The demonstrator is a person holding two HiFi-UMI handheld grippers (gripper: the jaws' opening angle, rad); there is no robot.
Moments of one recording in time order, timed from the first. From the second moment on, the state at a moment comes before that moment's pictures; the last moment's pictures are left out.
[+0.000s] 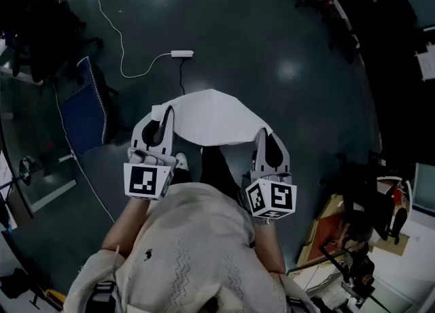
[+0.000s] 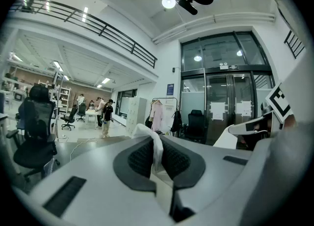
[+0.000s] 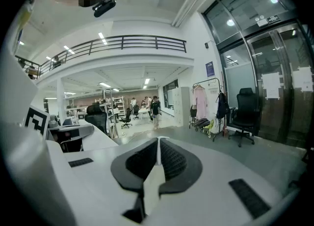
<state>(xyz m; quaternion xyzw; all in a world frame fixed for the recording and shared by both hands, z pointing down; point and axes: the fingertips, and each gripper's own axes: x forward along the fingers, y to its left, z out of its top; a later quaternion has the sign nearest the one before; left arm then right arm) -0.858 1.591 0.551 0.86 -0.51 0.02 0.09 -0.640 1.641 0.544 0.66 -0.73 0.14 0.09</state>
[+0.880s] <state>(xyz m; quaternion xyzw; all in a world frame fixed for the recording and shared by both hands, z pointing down) -0.669 1.350 0.523 0.82 -0.57 0.03 0.06 -0.444 1.373 0.539 0.60 -0.78 0.16 0.04</state>
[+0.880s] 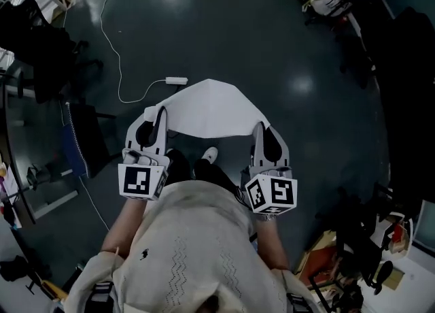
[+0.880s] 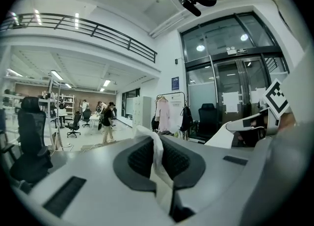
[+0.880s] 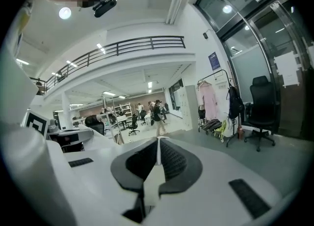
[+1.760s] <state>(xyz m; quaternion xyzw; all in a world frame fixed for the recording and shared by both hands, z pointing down) -0.676 1.005 0.521 0.86 -0.50 0.02 0.07 -0.461 1.052 0.533 0.66 -0.74 0.16 0.06</state>
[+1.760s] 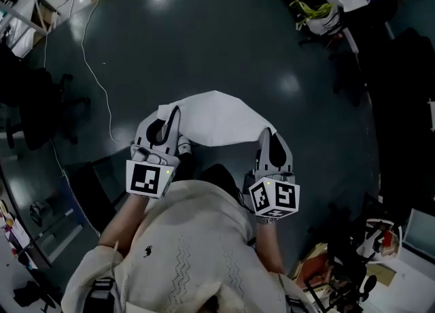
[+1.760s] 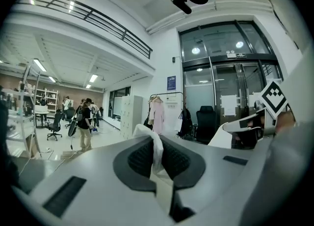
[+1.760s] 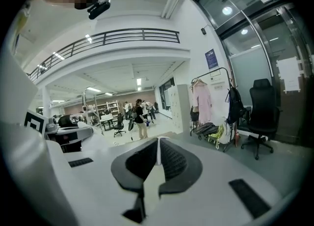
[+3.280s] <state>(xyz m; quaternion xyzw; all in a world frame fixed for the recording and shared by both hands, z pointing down) -0.510 0.446 0.503 0.86 -0.51 0.02 0.05 -0.309 0.488 0.513 0.63 -0.76 0.15 0.06</state>
